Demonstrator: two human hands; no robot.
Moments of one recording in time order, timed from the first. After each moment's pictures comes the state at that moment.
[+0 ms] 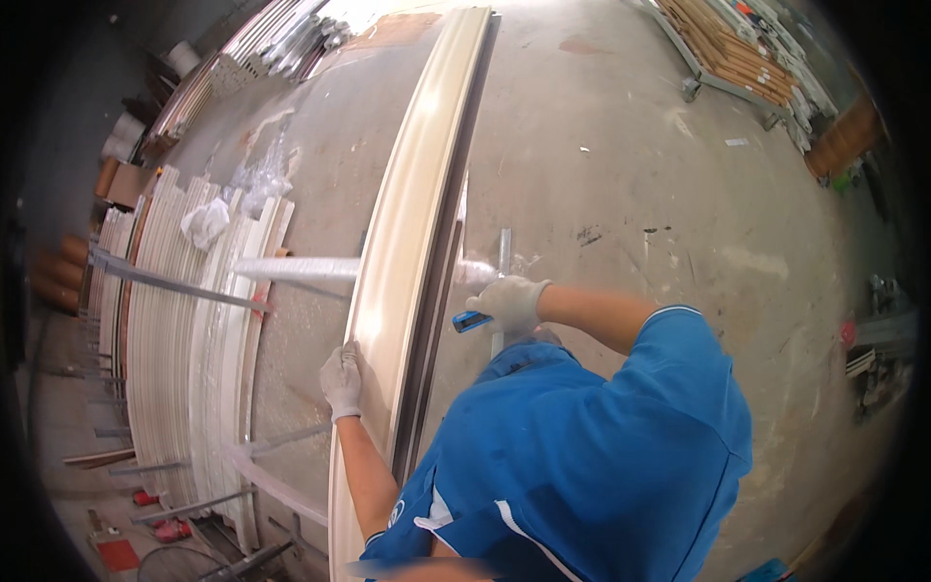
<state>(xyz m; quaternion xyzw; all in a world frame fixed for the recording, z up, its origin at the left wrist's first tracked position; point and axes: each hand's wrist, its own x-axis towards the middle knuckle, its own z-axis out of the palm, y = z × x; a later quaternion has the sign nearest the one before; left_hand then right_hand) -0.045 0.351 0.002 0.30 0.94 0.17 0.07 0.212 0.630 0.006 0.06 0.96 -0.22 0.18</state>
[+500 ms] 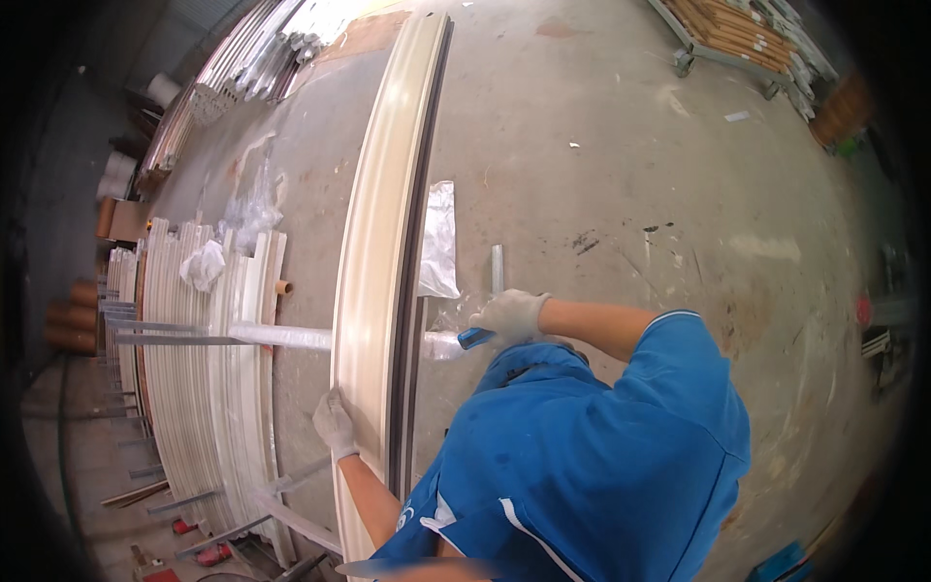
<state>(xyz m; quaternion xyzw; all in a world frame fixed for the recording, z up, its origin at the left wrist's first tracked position) -0.027 0.440 0.017 0.25 0.95 0.18 0.02 0.246 0.763 -0.001 0.05 0.95 -0.26 0.17</state>
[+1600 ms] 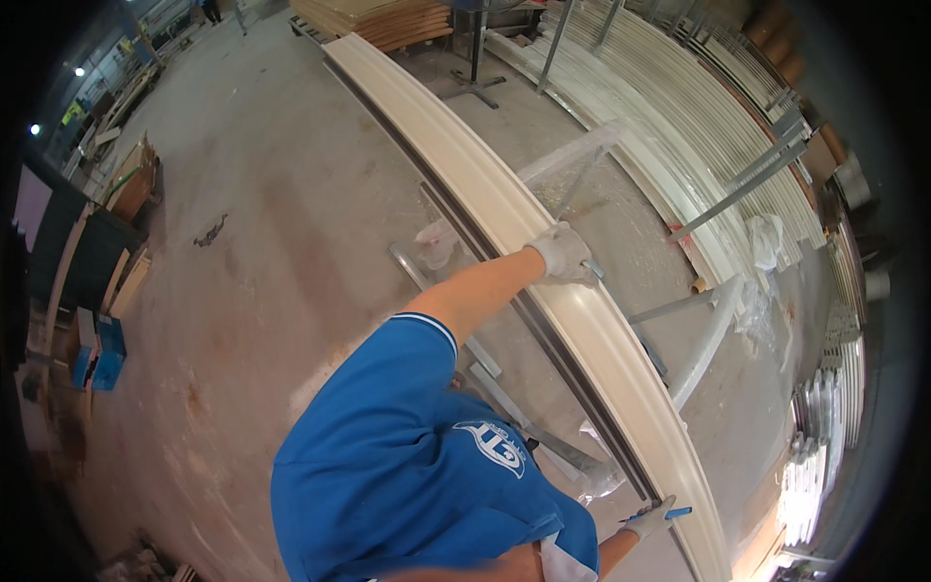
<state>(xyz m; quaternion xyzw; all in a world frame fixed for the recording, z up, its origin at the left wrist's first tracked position) 0.056 0.137 0.015 -0.04 0.99 0.16 0.00 0.094 0.725 -0.012 0.33 0.75 -0.55 -0.14</state>
